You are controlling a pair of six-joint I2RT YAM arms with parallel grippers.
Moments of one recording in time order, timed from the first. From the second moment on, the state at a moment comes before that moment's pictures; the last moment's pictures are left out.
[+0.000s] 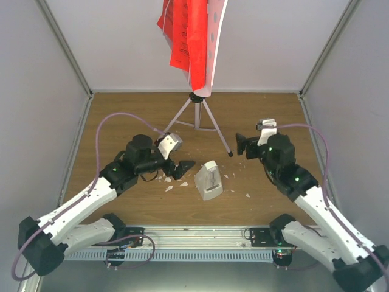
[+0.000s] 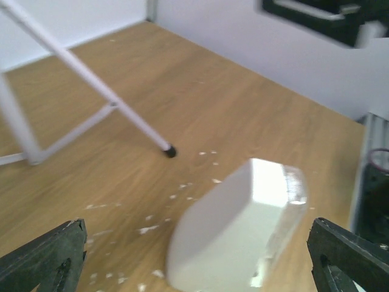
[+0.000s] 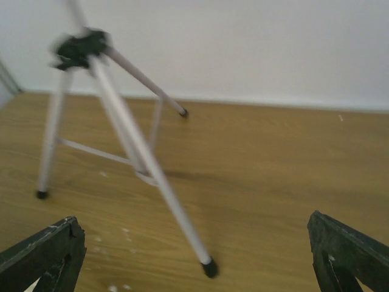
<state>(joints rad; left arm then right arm) -0.62 0.96 0.78 -0.22 0.32 -0.03 0.63 0.79 0.80 -0.30 0.31 0.19</state>
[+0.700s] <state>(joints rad) -0.82 1.39 1.03 -0.26 0.47 0.06 -0.02 0.79 0.61 -0.31 -0.22 0.27</state>
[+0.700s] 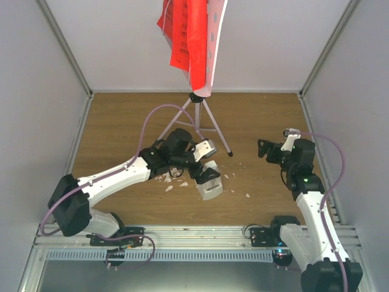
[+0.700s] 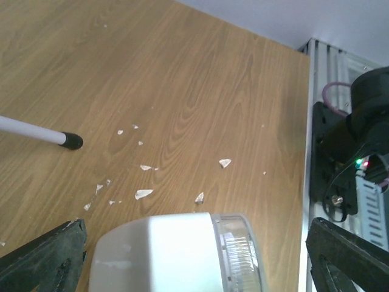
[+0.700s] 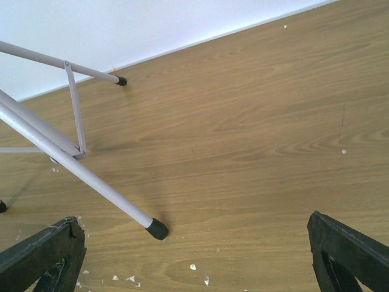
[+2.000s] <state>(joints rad) -0.95 1.36 0.99 -0.26 -0.05 -0.10 -0.03 0.72 0.55 -0.29 -0.25 0.29</state>
